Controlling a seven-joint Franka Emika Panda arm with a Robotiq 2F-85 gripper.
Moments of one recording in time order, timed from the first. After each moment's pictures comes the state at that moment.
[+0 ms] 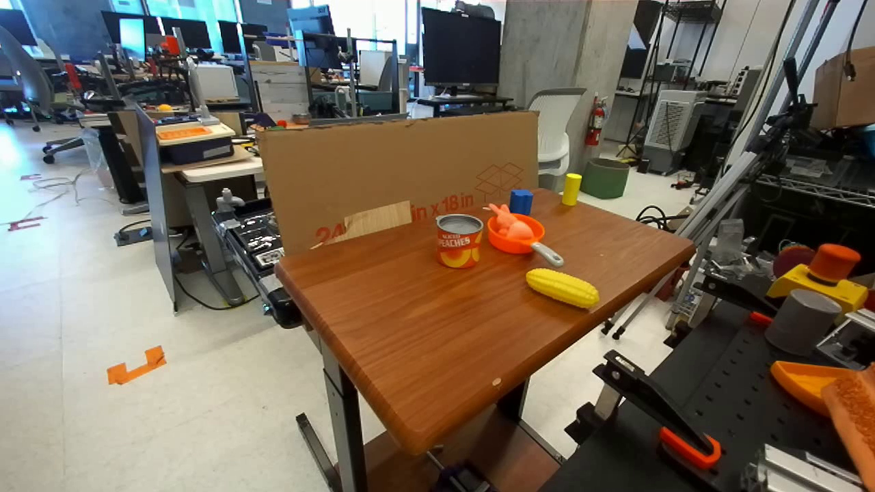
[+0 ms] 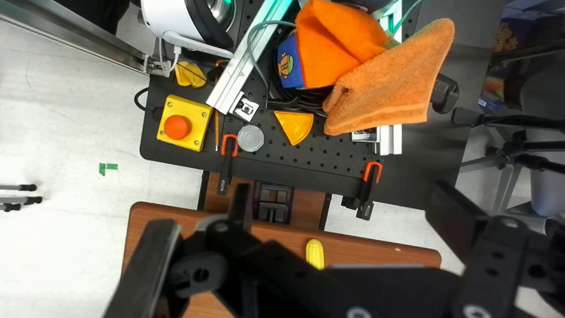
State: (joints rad) arm -0.01 -0.82 -0.11 -2.44 -0.09 1.43 -0.33
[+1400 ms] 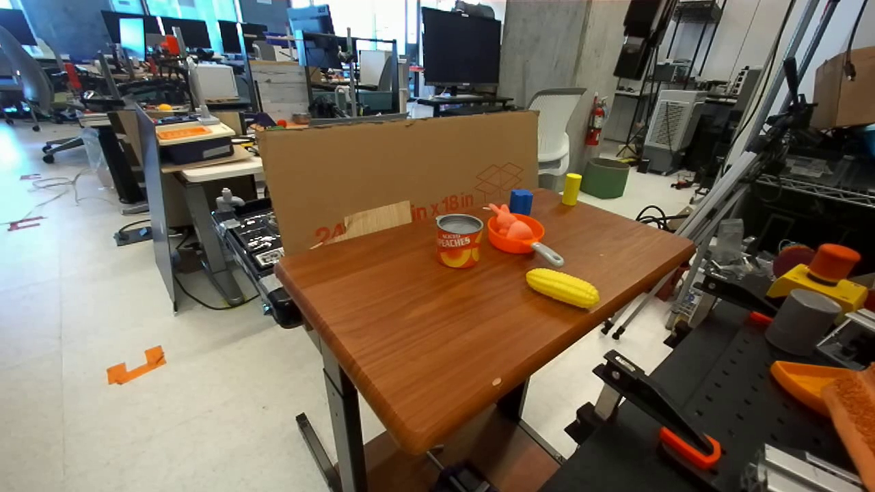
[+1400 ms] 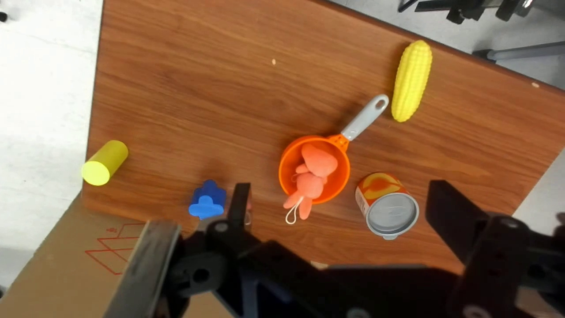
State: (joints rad) arm 0.01 -0.07 -0.12 -2.32 0.08 2.31 -0.56
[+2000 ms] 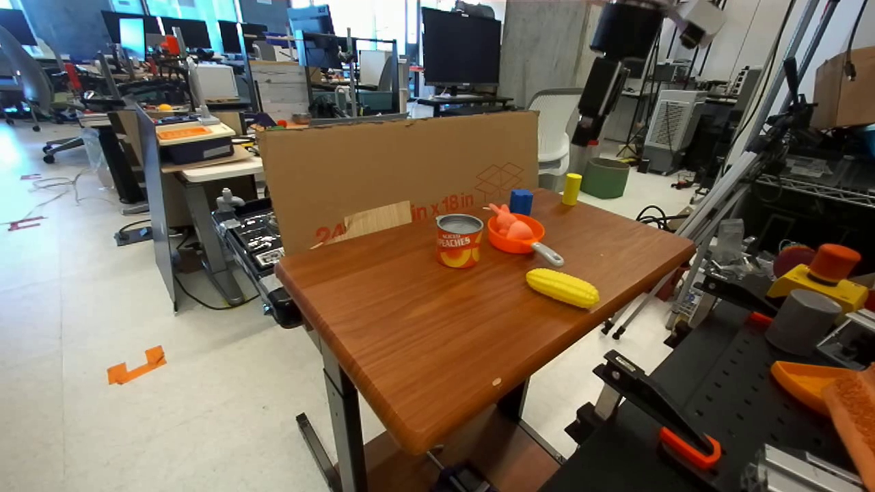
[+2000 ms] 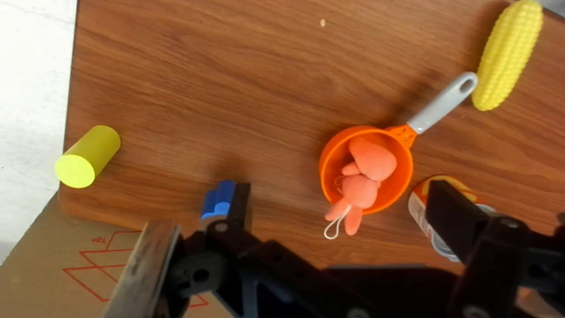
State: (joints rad) arm -0.06 0.21 -0.09 -2.22 0.20 2.51 -0.73
